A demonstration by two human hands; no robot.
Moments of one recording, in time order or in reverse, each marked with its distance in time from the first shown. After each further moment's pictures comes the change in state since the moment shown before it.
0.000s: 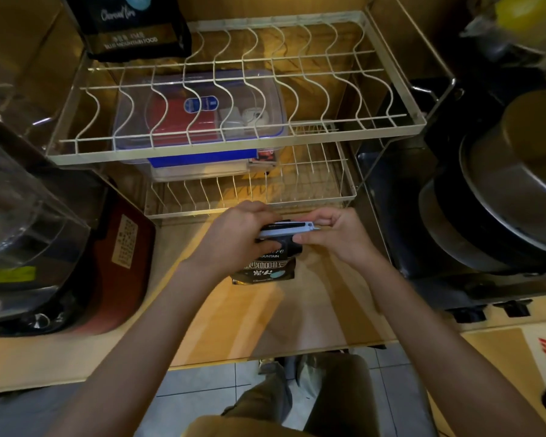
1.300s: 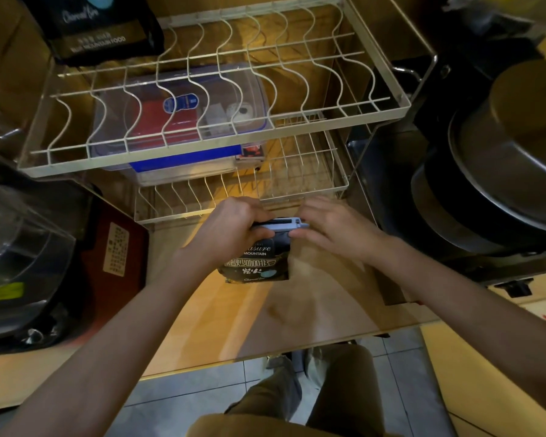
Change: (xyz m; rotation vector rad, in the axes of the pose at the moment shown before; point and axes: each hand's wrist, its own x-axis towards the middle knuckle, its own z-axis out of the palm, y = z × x) left_hand 0.016 -0.001 -0.003 0.002 -0.071 0.133; right_hand -0.001 -0.005 -0.018 -0.921 -0.166 -0.604
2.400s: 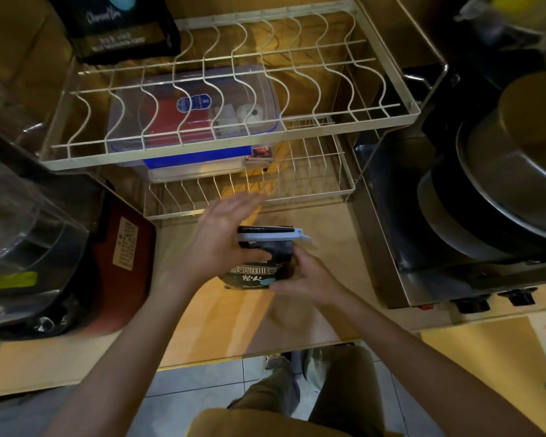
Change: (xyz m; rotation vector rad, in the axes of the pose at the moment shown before) left_hand -0.029 -0.023 0.016 -0.075 0.127 -0.165; right_hand -0.021 -0.026 0.090 0.921 -0.060 0.554
